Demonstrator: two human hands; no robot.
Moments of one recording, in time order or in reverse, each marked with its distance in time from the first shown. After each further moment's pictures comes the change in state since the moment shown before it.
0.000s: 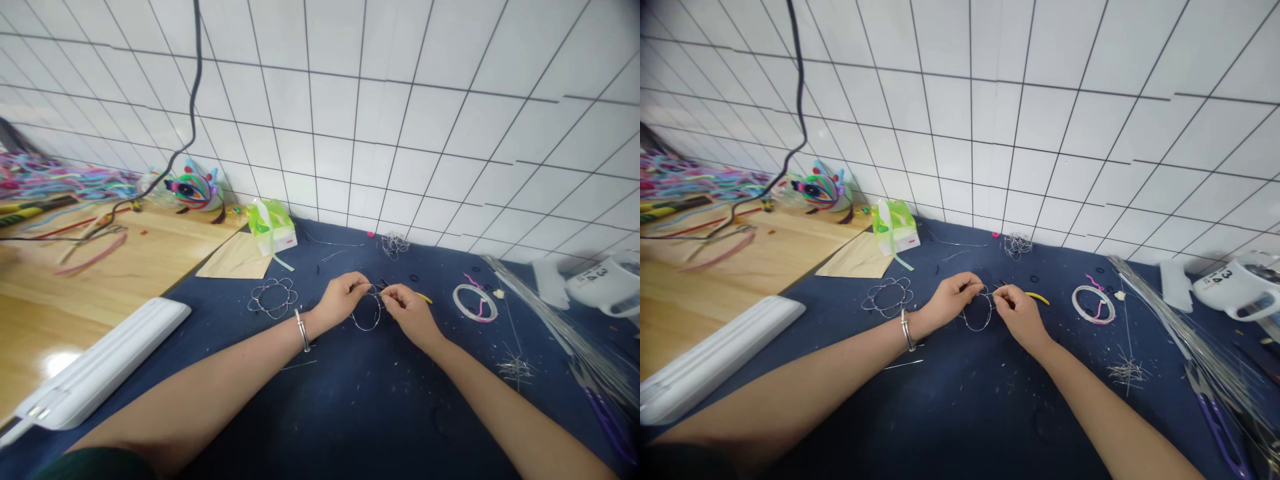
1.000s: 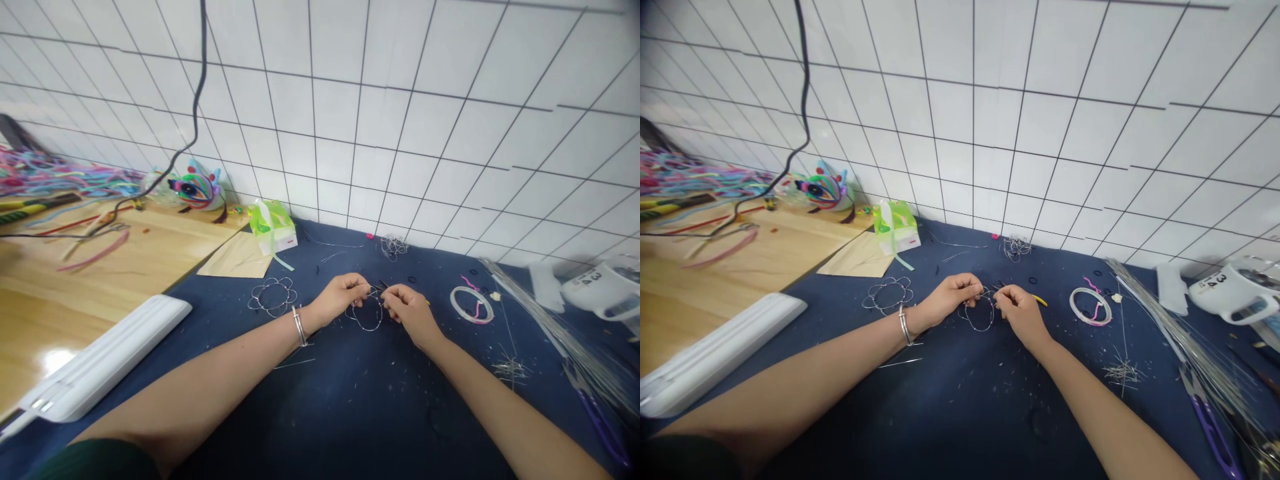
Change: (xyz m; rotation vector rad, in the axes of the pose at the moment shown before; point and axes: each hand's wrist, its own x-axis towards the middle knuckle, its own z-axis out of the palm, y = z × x) left_hand 0.002 -0.005 -0.004 -0.429 -0.172 -0.109; right_hand 0.001 0.004 -0.003 0.216 0.037 0.124
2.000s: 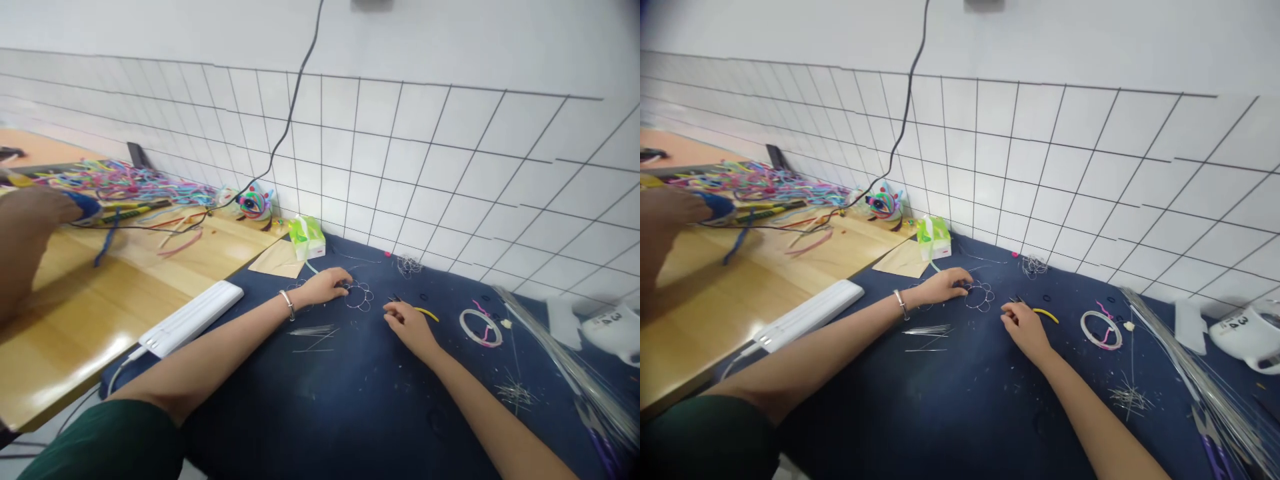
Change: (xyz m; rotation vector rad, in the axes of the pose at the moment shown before) left_hand -0.021 0.014 -0.085 0.874 0.039 0.177; right_hand -0.002 0.007 0.004 -0.508 -0.108 -0.366
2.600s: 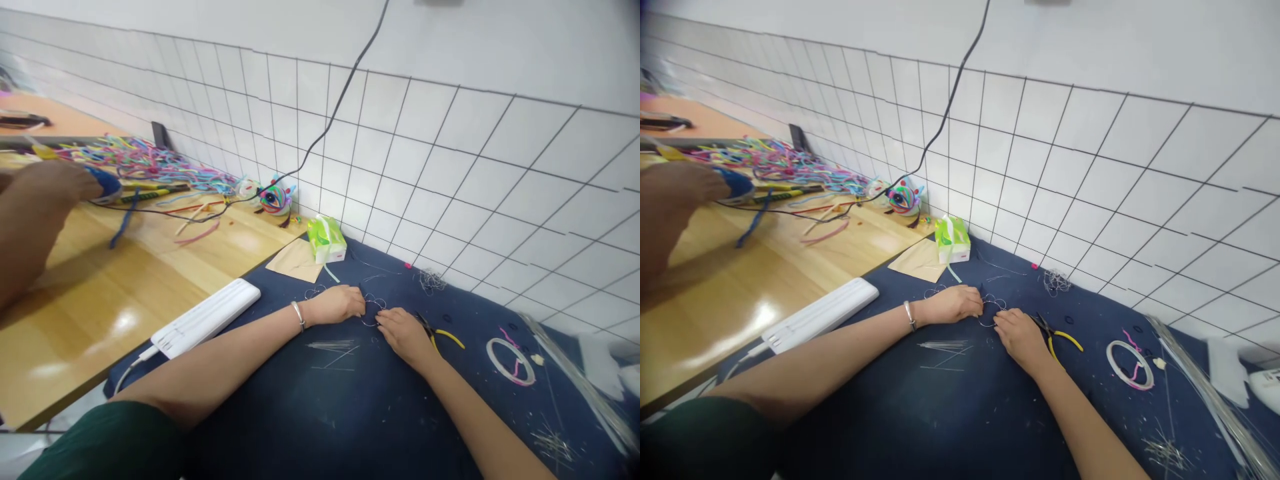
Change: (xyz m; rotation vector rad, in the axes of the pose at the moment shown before) left_hand -0.023 -0.020 -0.013 0.148 -0.102 0.410; right_hand 0.047 -0.020 0.044 -0.445 -0.171 -0.501
